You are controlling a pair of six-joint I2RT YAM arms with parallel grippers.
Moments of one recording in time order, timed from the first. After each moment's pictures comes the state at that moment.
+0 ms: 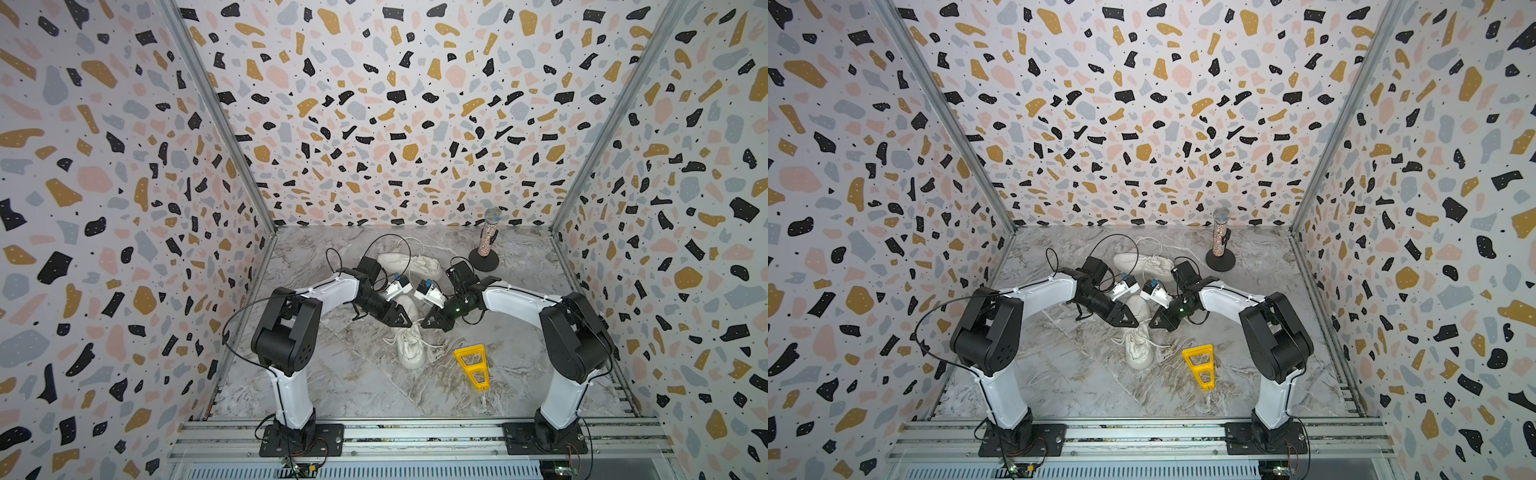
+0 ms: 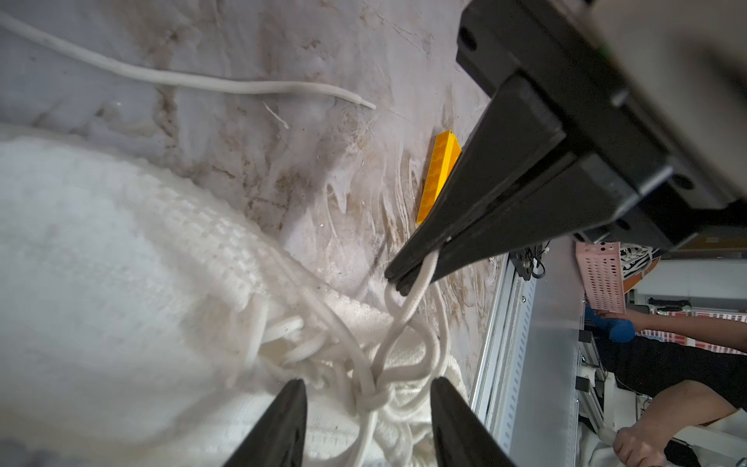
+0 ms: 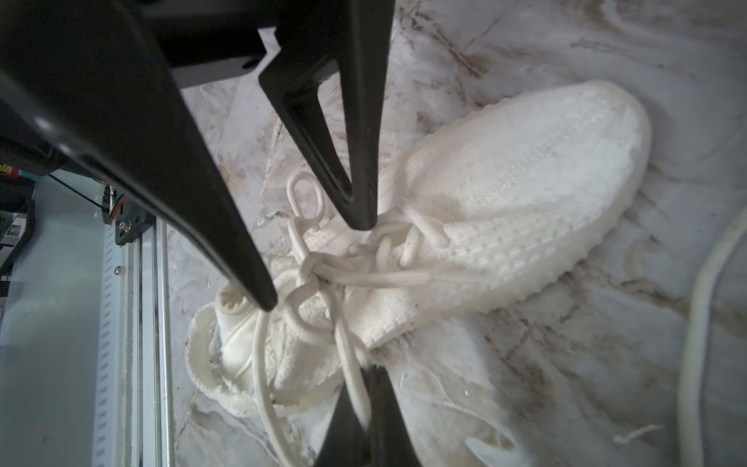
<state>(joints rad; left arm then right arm) -0.42 1.88 1.23 -0.70 0.89 0.27 0.54 1.82 1.16 -0.50 -0.76 -0.38</state>
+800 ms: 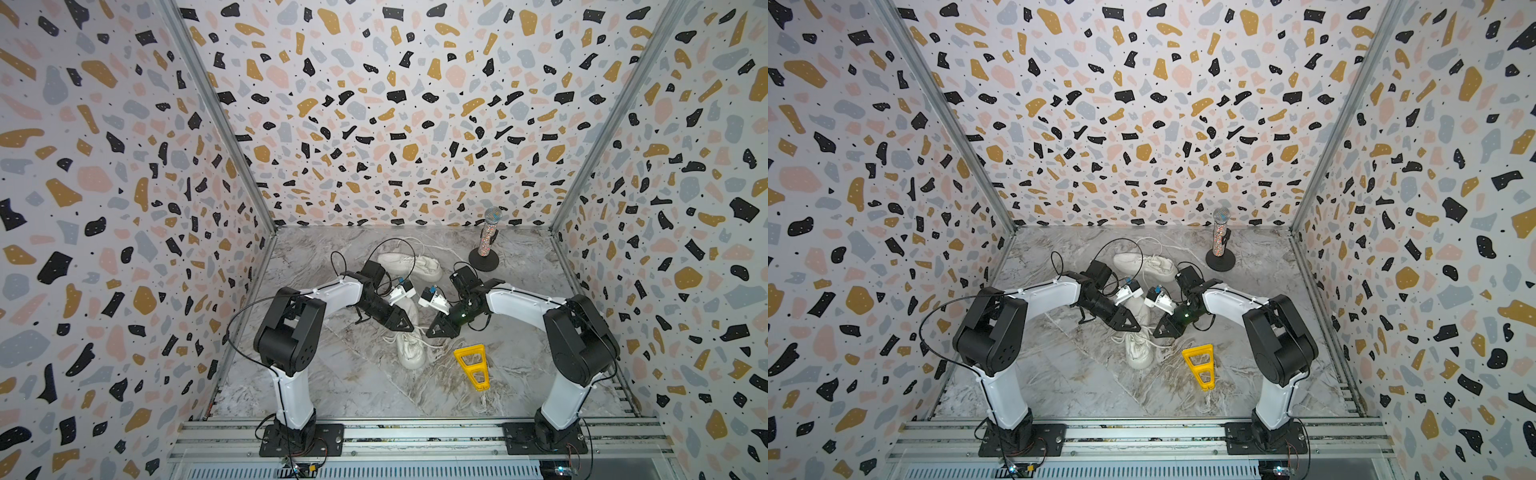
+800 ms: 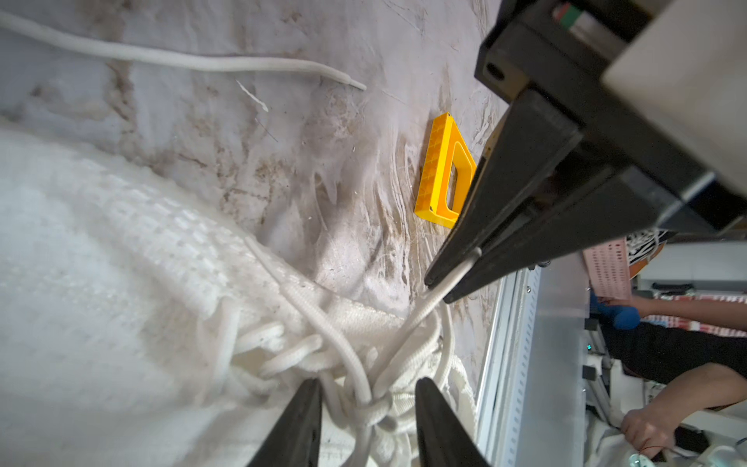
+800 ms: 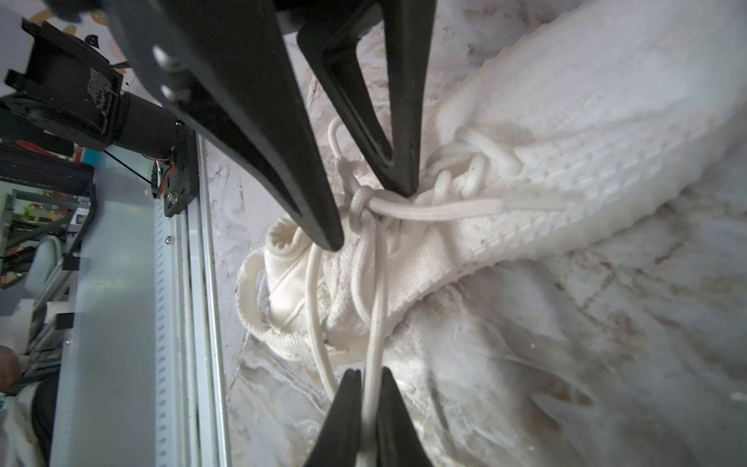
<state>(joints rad) -0.43 1.88 1.19 -0.68 0.89 0.30 0.53 1.79 1.12 -0.62 -0.82 -0.41</state>
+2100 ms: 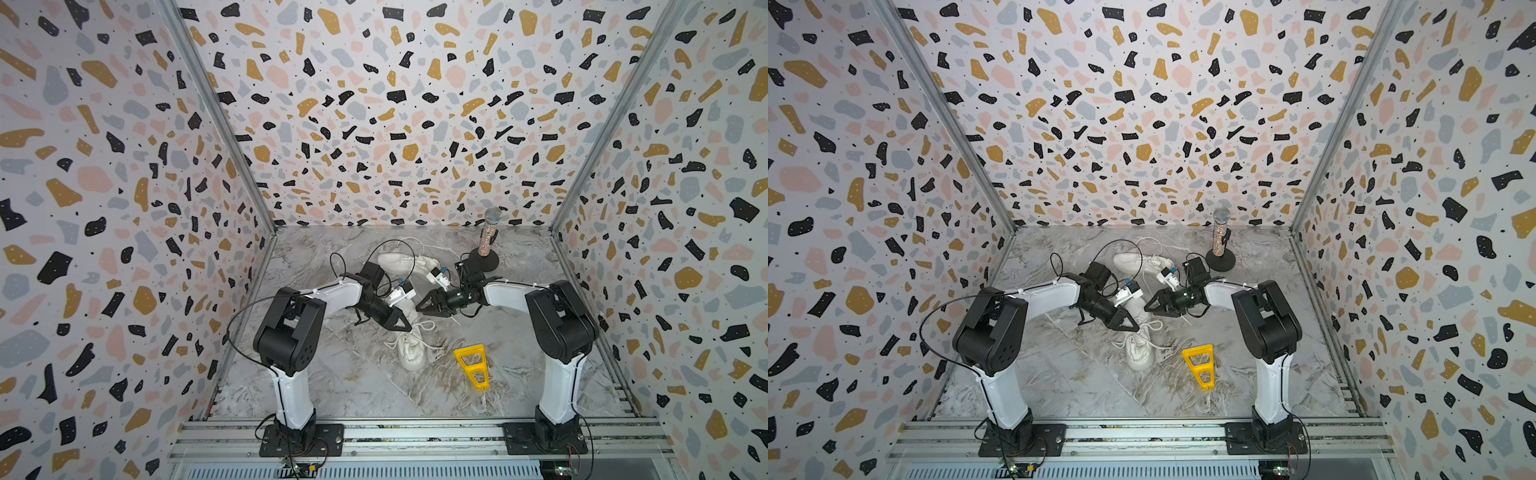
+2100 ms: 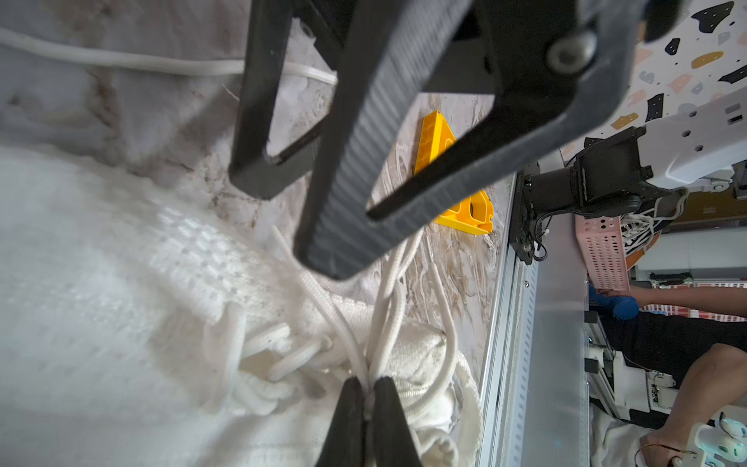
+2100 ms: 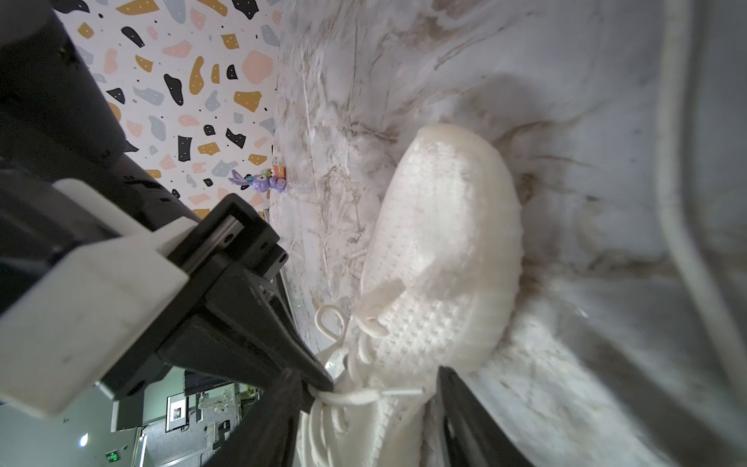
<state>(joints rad) -0.43 1.88 1.17 -0.66 0.92 0.33 0.46 1.97 1.17 -0.16 -1.03 0.44</state>
